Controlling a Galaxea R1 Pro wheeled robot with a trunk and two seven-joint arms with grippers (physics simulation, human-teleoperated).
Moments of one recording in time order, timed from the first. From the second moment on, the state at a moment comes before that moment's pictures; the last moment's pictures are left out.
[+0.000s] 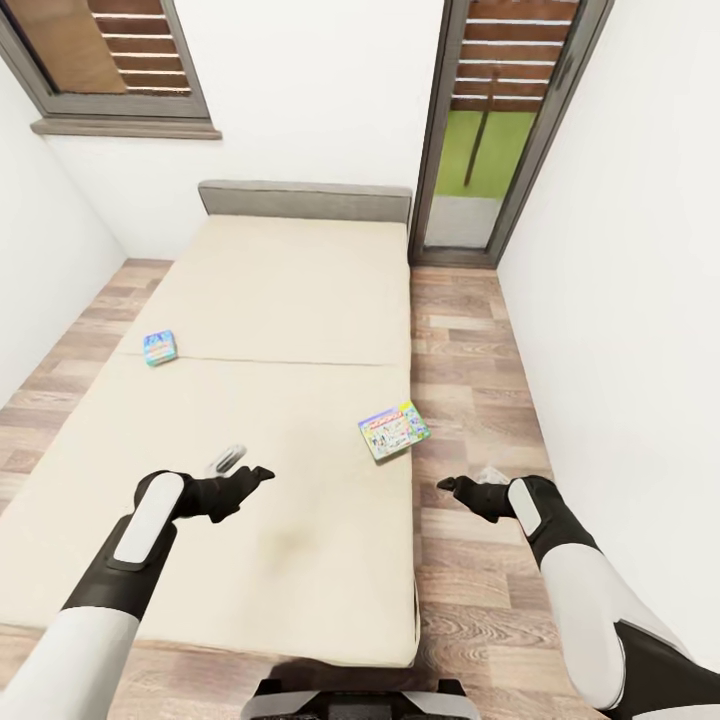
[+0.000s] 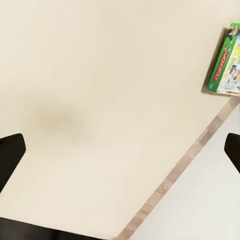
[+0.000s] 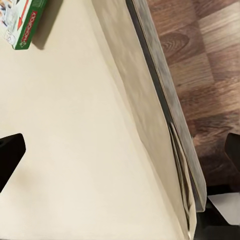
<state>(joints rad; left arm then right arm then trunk) -0.64 0.10 0.01 -1.16 1.17 0.86 0.55 -0.88 0.01 -0.43 -0.56 -0.12 0.77 0.20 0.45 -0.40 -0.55</state>
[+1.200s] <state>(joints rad) -0.64 0.04 0.00 -1.47 1.23 0.86 0.56 -0.94 0.00 -0.43 -0.70 -0.22 0.71 0.20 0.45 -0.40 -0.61</state>
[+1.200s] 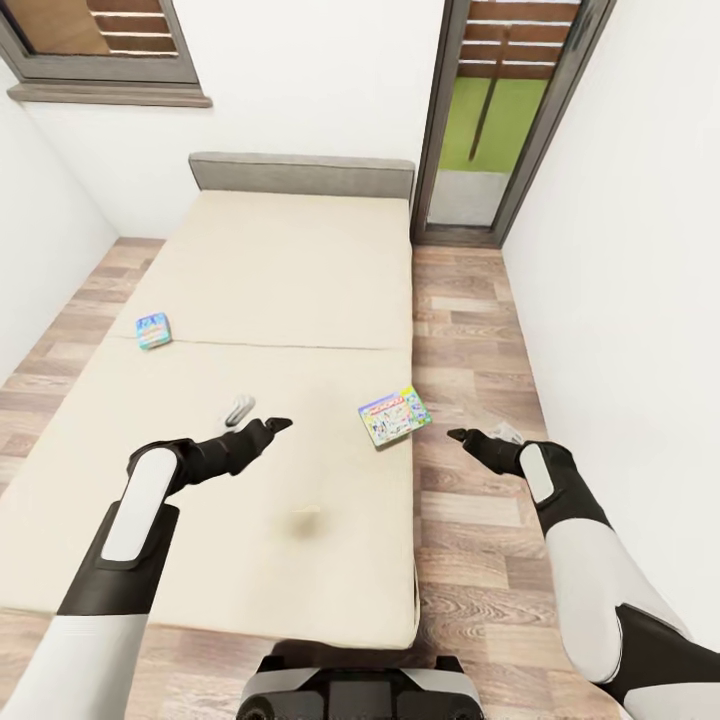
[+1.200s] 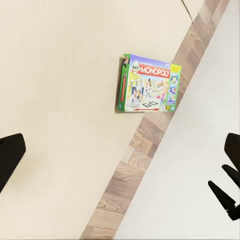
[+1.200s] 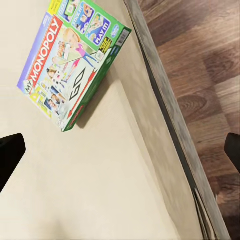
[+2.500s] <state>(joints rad) -0.64 0.03 0.00 -1.48 1.40 0.86 0.56 -0.94 0.00 -0.43 -0.74 -0.25 0.71 0.31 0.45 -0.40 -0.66</state>
